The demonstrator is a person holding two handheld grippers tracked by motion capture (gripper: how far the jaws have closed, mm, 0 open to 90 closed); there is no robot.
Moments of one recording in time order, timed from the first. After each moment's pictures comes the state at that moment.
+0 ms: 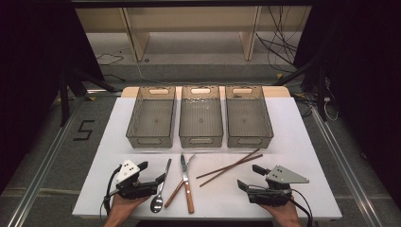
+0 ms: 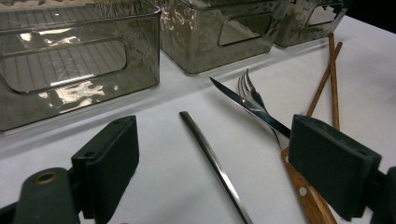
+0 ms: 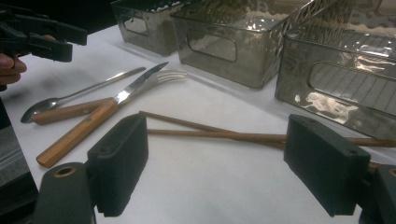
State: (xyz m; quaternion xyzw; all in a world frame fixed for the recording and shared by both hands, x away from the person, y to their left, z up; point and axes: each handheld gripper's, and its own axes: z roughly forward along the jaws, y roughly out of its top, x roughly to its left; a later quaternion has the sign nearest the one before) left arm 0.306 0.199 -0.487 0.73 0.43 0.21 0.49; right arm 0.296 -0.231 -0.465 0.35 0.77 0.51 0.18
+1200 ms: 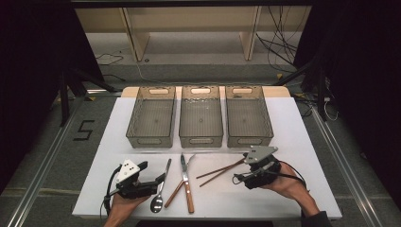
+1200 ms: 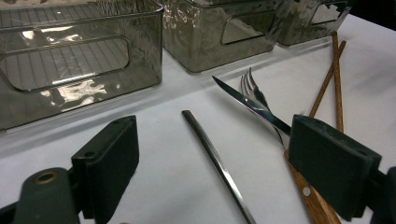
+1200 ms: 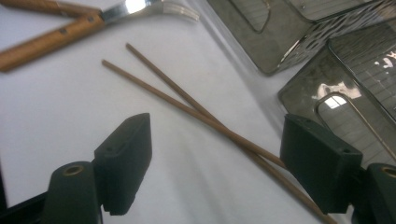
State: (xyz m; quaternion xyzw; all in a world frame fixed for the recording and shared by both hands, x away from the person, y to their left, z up) left arm 0.307 0.199 -0.487 0.72 0.43 0.21 0.49; right arm 0.354 -0.202 -0.425 0.18 0.92 0.31 0.18
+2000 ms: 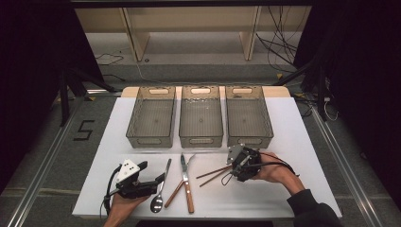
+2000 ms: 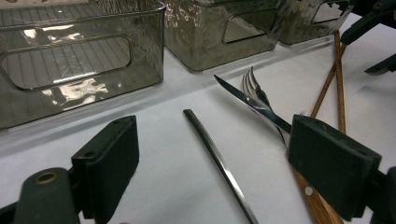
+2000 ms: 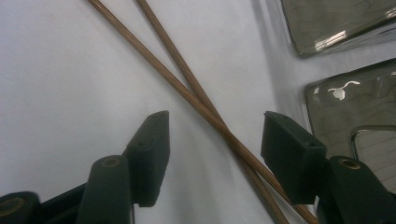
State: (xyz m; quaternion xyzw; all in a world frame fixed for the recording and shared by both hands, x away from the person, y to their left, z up) left arm 0.308 0.199 -0.488 0.73 0.43 0.21 0.49; right arm 0.391 -0.164 -0.450 0.08 0.97 0.16 0.17
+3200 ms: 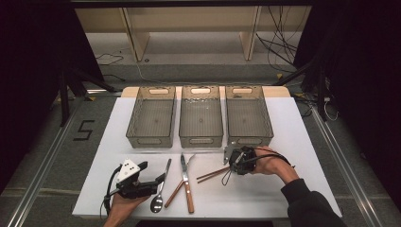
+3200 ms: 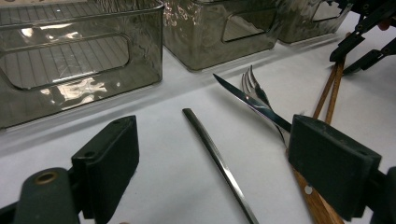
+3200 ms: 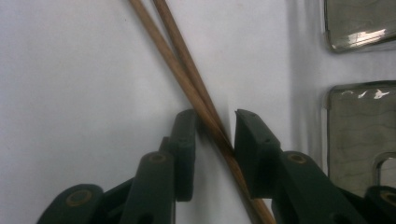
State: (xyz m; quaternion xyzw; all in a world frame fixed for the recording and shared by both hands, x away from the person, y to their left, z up) left arm 0.308 0.199 -0.488 0.73 0.43 0.21 0.49; right arm 0.409 -0.154 -0.461 0.02 0.99 0.10 0.14
